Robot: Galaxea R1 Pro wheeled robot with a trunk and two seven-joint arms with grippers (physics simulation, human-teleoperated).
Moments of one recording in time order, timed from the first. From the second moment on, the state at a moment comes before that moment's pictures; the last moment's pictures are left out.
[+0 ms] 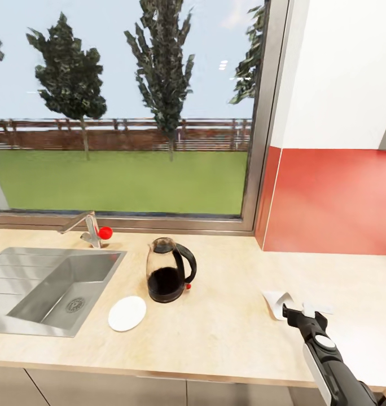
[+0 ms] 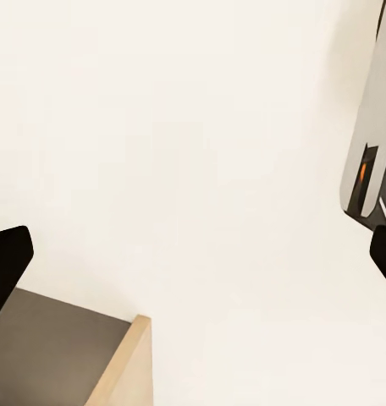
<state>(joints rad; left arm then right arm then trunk) -0.08 0.21 0.00 0.04 0.00 0.08 0.10 -0.34 -0.11 -0.12 -1.02 -0.08 0.18 -0.17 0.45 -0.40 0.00</state>
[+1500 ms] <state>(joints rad) -0.04 0.20 0.00 0.04 0.00 0.08 0.10 -0.34 -0.04 -0.07 -1.02 -0.08 0.17 -0.15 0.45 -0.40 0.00</state>
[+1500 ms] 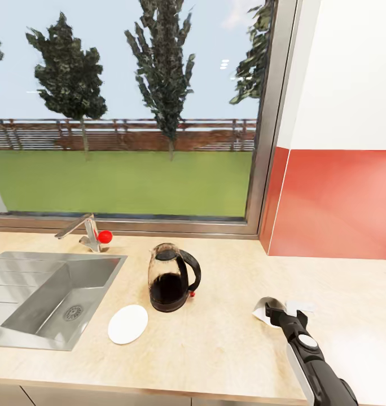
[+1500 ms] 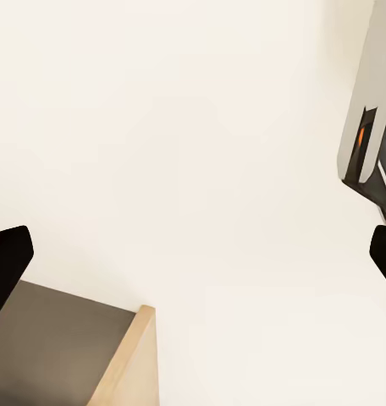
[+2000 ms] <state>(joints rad) -0.04 0.20 0.00 0.04 0.00 0.08 0.09 -0.34 -0.05 -0.07 -1.02 -0.07 0.17 -0.15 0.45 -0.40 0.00</state>
